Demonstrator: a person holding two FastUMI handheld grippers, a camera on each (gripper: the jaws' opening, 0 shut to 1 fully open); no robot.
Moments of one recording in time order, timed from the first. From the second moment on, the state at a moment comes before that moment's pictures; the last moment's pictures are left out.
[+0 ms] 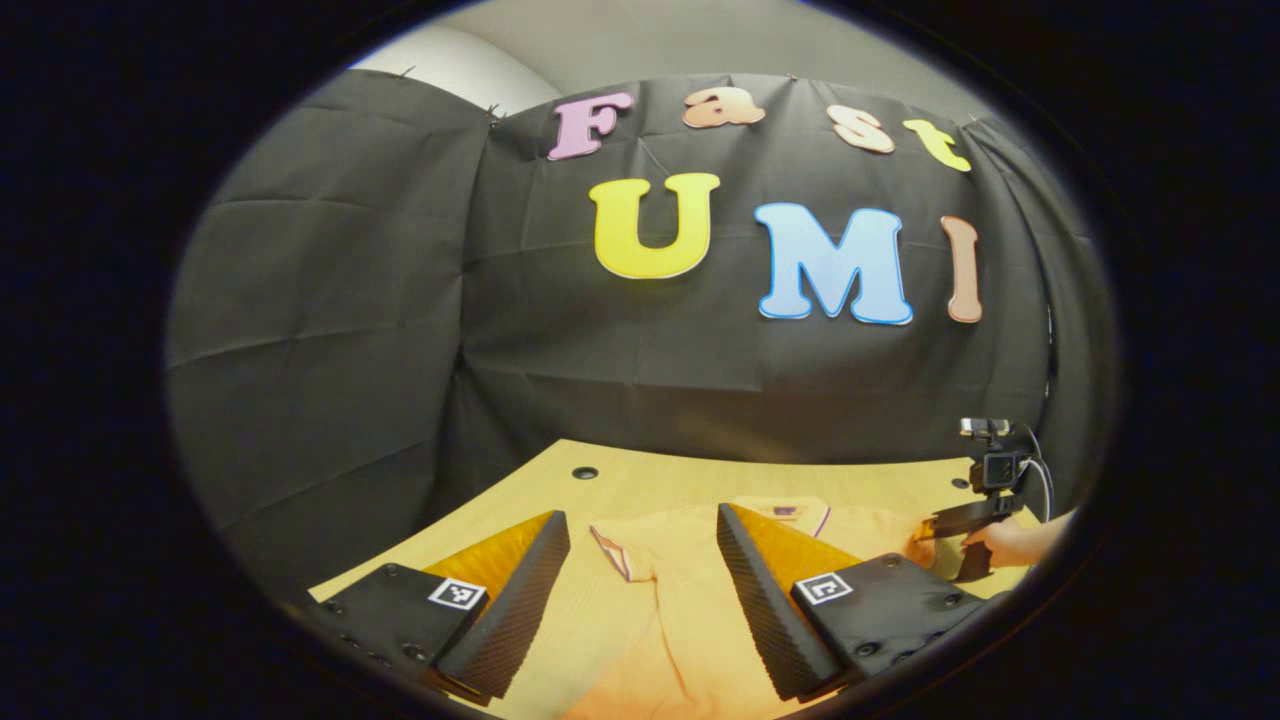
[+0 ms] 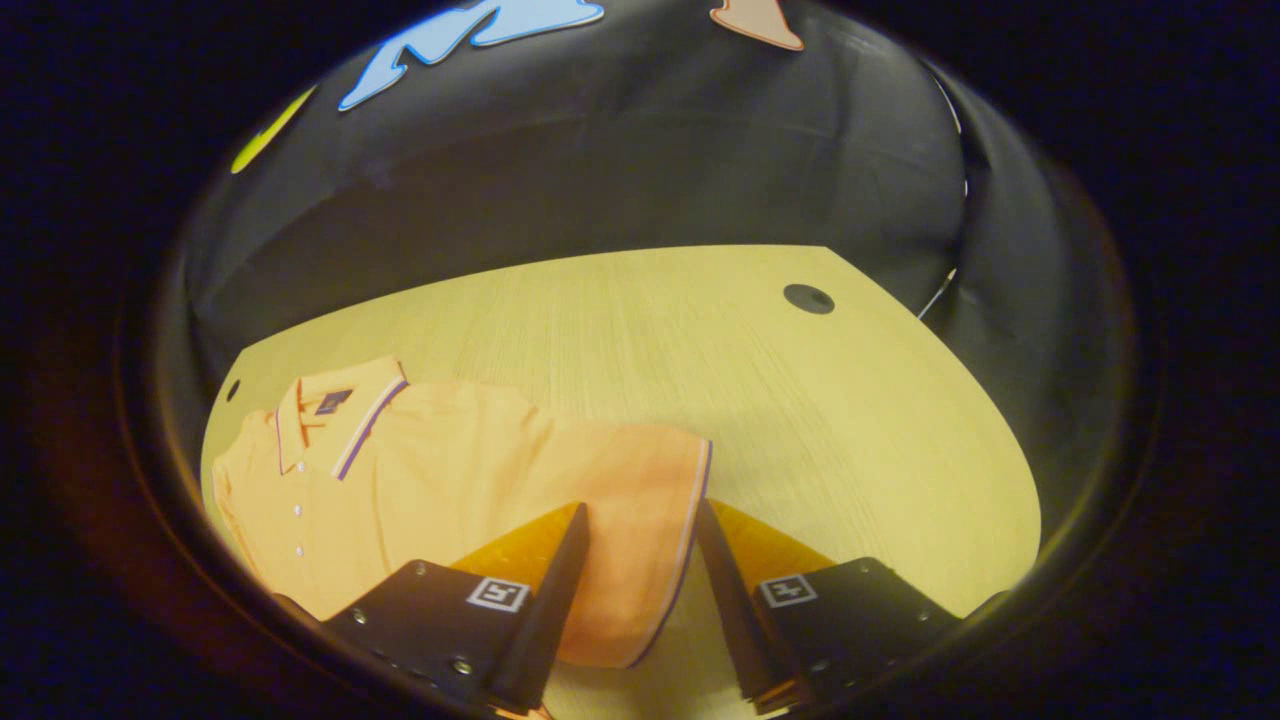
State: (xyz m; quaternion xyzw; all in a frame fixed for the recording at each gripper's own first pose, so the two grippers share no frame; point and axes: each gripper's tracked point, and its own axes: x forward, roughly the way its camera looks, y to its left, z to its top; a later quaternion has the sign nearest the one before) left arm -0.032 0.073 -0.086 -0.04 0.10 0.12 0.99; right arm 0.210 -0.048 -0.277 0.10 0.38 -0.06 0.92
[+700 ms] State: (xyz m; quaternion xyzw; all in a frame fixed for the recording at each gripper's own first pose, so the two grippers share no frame) left arm -0.048 0.080 -0.084 -0.06 0.10 0.13 0.98; right arm 0.211 -0.004 -0.223 0.07 0.33 0.00 0.94
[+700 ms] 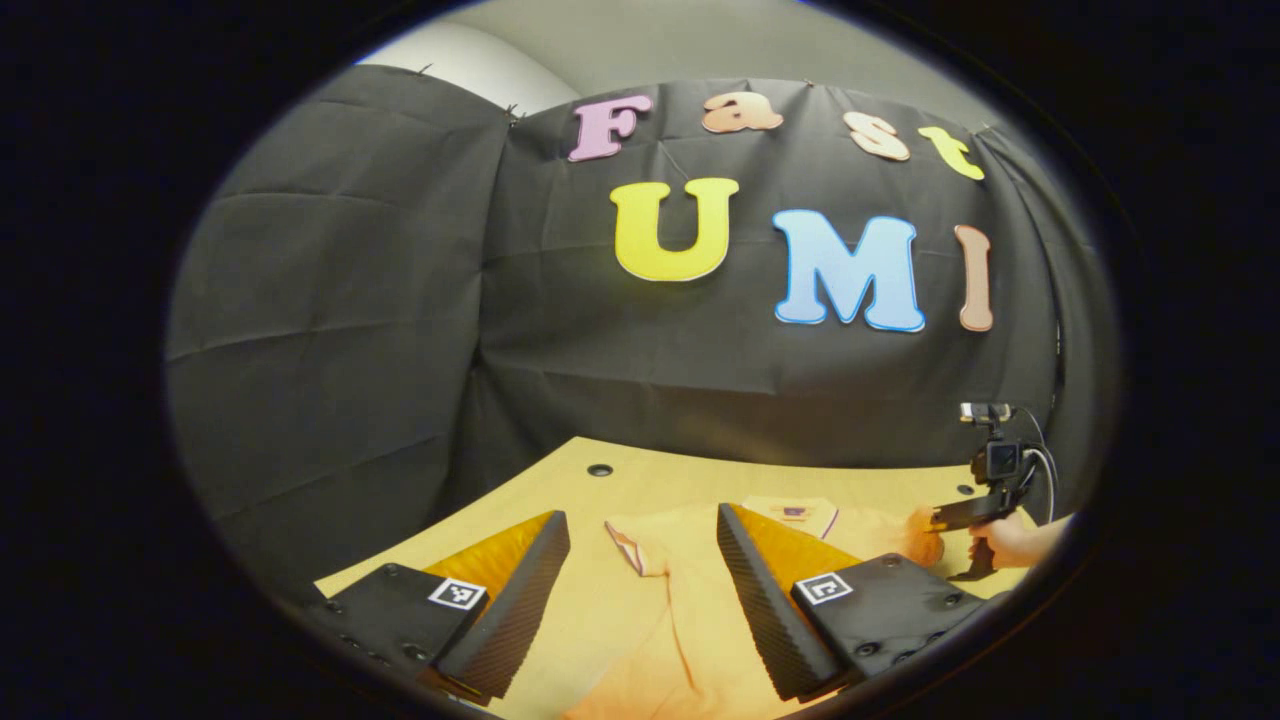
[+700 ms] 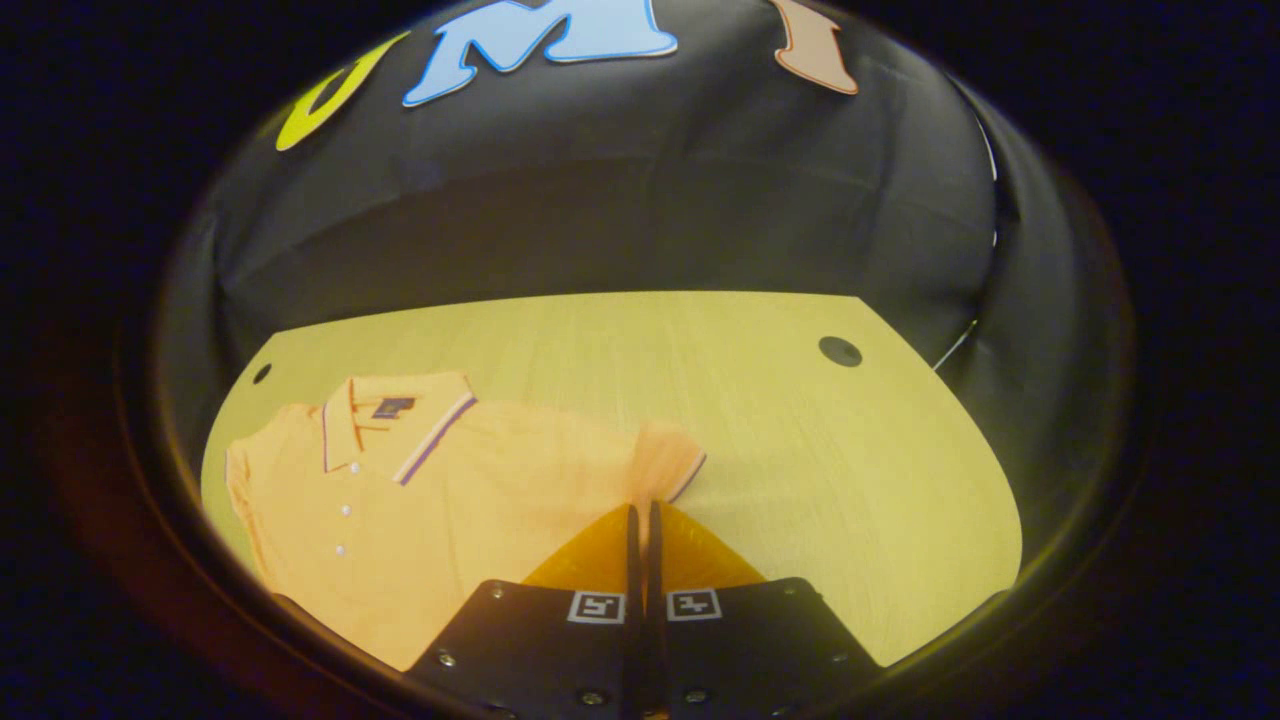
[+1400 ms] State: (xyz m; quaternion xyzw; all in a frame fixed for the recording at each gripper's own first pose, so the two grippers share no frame) left arm -0.058 0.086 -0.092 -0.06 0.10 0.14 0.98; right arm 0.192 0.096 -0.229 -0.01 0.33 0.12 0.93
